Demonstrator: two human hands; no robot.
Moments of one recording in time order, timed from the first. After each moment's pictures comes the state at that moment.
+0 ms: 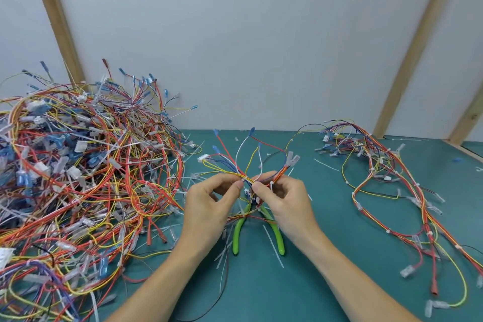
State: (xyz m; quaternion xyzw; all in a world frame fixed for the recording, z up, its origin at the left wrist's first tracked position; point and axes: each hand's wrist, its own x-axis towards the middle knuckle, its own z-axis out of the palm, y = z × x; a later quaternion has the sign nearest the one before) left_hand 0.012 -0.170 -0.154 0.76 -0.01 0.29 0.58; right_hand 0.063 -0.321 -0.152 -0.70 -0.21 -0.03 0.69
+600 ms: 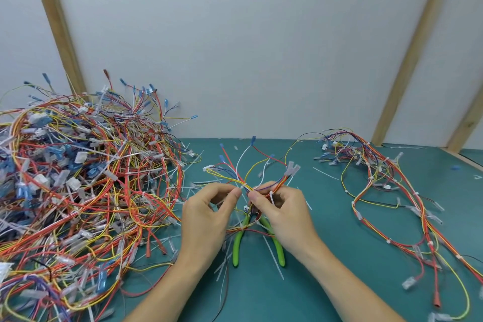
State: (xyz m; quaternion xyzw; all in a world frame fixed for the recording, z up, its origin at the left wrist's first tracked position) left_hand 0.013 -0.171 -0.156 0.77 0.02 0.34 0.53; right_hand 0.063 -0.319 -0.150 -0.71 -0.22 -0.03 0.67
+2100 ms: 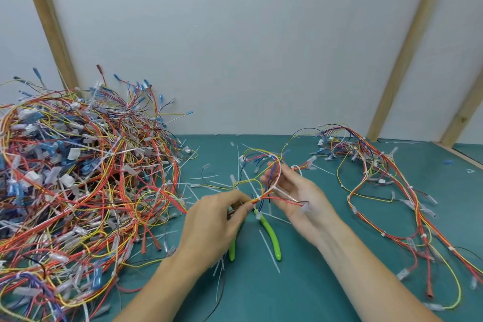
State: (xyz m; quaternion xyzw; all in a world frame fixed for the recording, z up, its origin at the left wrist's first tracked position) left_hand 0.008 -0.171 -0.157 0.92 -0.05 0.26 0.30; right_hand 0.086 -0.347 -0.134 -0.46 -0.07 0.18 0.86
